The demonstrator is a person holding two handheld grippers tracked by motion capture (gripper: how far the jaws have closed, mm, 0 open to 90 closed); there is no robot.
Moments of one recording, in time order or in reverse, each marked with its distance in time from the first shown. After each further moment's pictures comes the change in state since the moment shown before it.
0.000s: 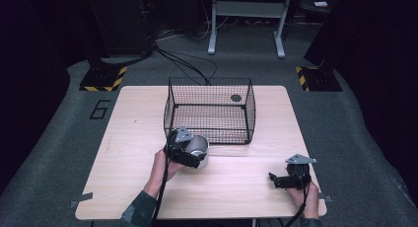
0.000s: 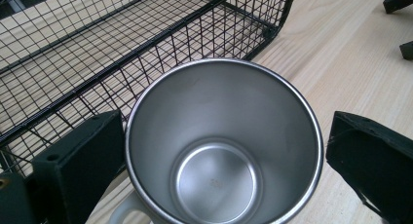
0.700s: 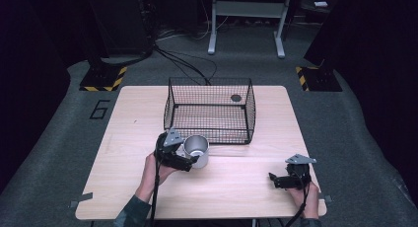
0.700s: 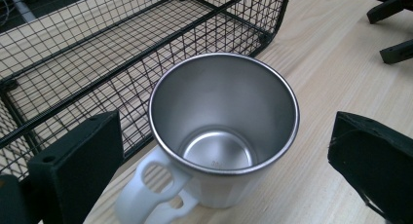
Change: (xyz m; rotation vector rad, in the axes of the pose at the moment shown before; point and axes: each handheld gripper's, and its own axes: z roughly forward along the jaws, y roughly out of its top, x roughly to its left) left arm 0.002 -0.008 -0.030 -0.038 -0.002 -0.006; right arm 0.000 0.000 0.000 0.004 0.000 0.004
